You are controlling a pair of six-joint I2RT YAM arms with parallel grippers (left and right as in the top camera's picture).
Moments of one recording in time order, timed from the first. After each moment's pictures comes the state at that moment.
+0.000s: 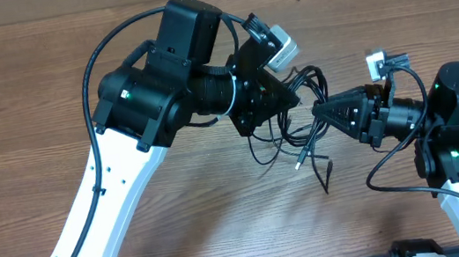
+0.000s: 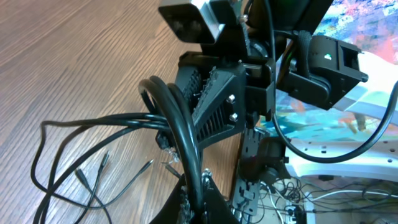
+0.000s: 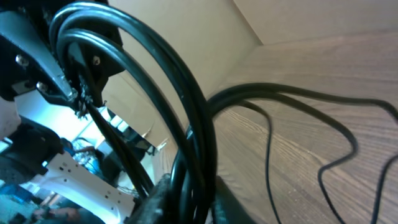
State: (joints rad) left arm -0.57 1.60 1.92 -1.14 0.77 0.15; right arm -0.08 1.02 0.74 0.03 -1.31 0.46
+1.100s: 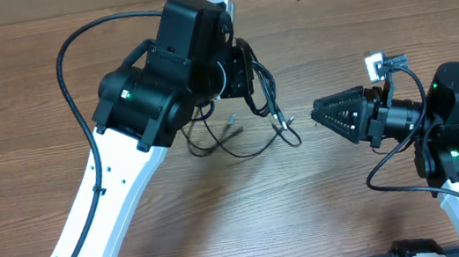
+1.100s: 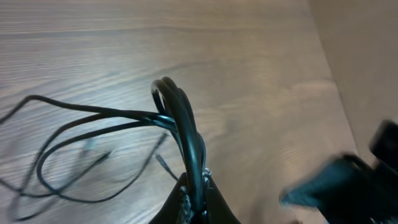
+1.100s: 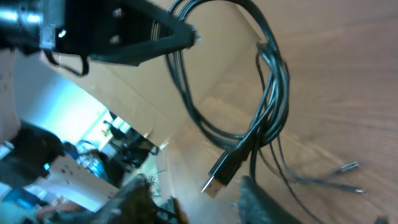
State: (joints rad) left arm -0.57 1.60 1.92 -1.11 0.21 -0.49; right arm -0.08 1.02 0.74 -0.01 -1.31 0.46
